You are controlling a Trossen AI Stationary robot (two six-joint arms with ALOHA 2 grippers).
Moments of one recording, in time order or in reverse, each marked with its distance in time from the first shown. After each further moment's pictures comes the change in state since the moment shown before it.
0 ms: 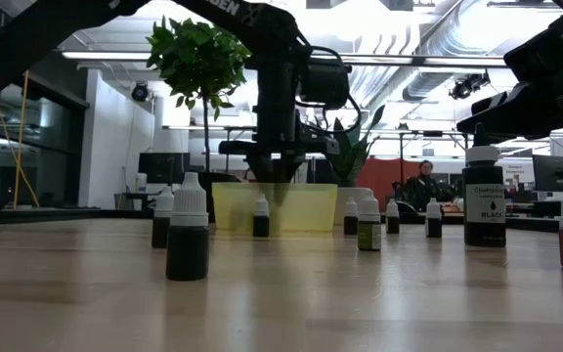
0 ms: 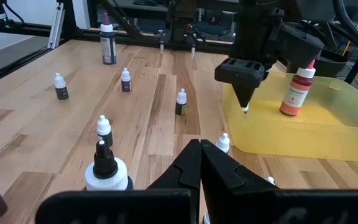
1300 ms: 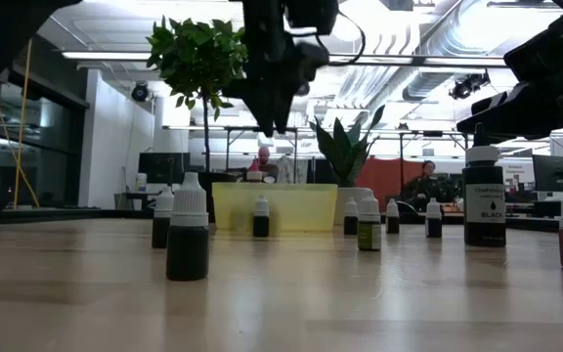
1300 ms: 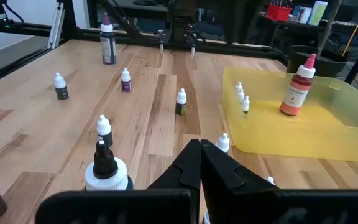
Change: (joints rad) left arm -0.065 -0.165 0.123 -0.196 0.084 0.312; right arm 0.000 0.000 0.000 0.000 0.000 0.000
